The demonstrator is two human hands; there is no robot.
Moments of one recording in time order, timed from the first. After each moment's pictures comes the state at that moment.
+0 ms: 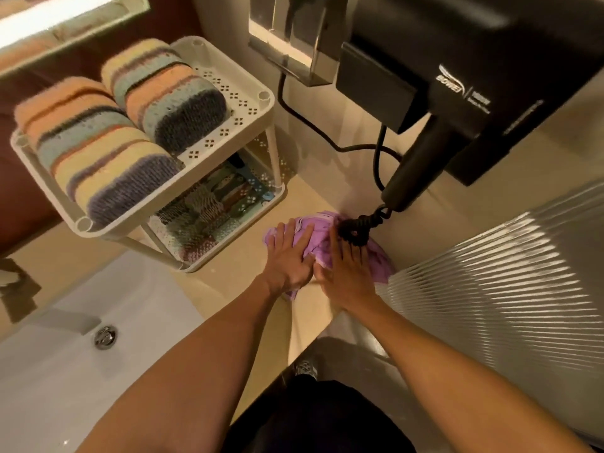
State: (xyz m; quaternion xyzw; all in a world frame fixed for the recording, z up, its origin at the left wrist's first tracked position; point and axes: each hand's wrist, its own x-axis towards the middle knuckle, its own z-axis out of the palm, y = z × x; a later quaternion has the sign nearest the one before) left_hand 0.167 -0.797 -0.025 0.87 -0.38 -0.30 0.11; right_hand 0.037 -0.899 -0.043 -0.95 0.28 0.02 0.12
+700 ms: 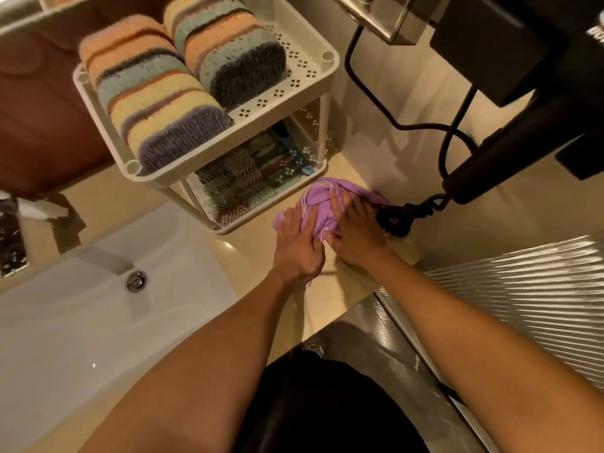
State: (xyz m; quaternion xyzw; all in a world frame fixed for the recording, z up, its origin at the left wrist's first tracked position) left_hand 0.156 -0.752 -0.037 0.91 -0.31 -0.19 0.22; right_hand 0.108 -0.914 -0.035 -0.98 0.11 0.06 0.13
